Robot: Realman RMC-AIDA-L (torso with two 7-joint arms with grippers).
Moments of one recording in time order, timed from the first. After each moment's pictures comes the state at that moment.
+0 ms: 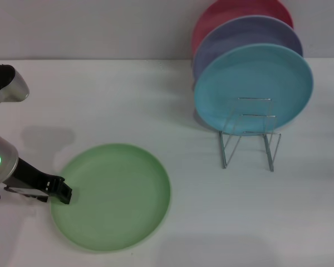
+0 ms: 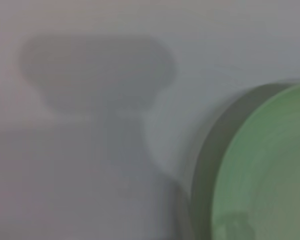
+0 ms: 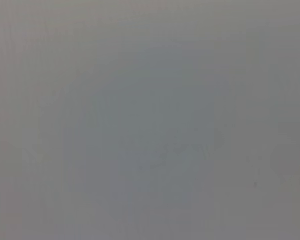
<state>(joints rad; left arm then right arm) -0.50 -2.06 -1.78 -1.30 2.70 -1.52 0.13 0.53 2.00 0.16 -0.23 -1.31 -1.21 0.67</state>
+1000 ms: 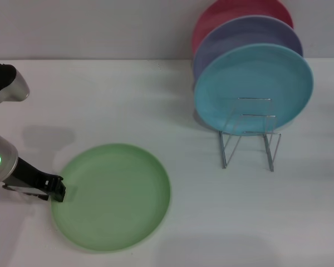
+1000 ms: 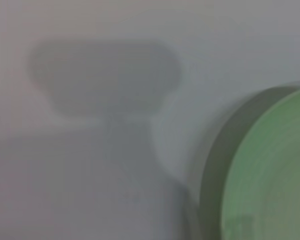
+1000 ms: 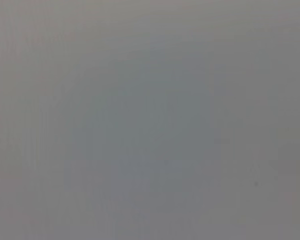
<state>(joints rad) -0.50 -2.06 -1.77 -1.30 2.71 -1.51 0.13 0.53 2.00 0.16 -0.23 -1.31 -1.21 0.67</state>
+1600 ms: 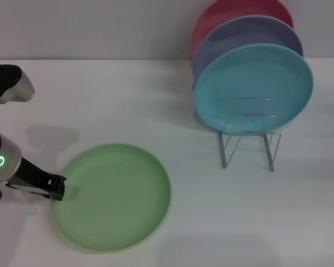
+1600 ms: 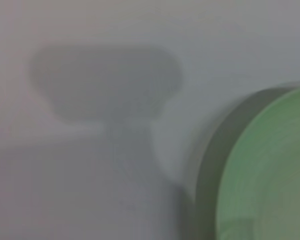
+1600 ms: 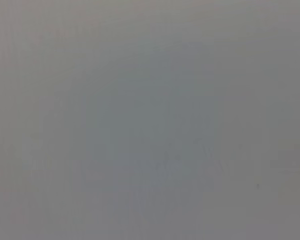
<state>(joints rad) -0.50 -2.06 -1.74 -1.31 2.71 -1.49 0.14 0.53 2.00 0.16 -0.23 -1.31 -1.22 0.68</state>
